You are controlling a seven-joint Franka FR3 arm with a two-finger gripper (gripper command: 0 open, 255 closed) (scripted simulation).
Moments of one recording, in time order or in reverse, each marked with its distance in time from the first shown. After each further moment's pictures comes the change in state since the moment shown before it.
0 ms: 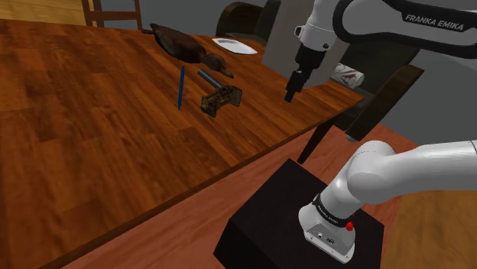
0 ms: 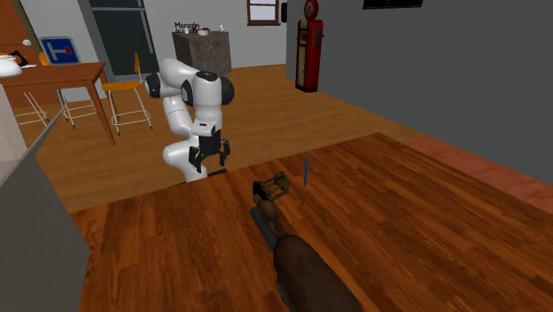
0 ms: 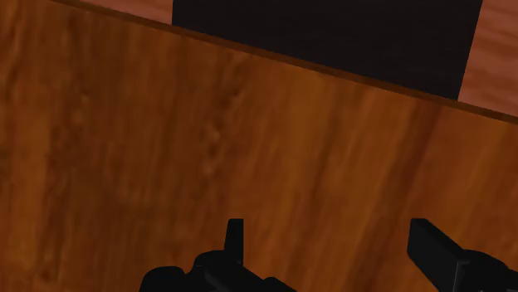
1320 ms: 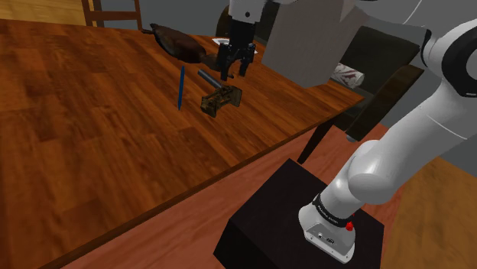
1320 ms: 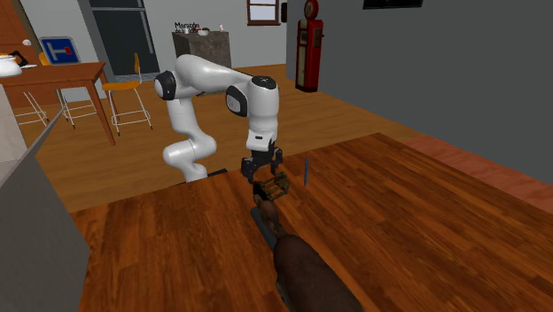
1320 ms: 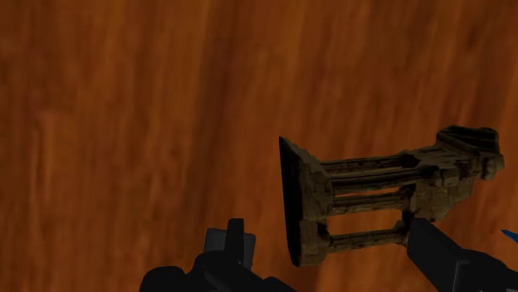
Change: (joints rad) arm 0.033 0.627 0.139 0.559 0.117 0.000 0.267
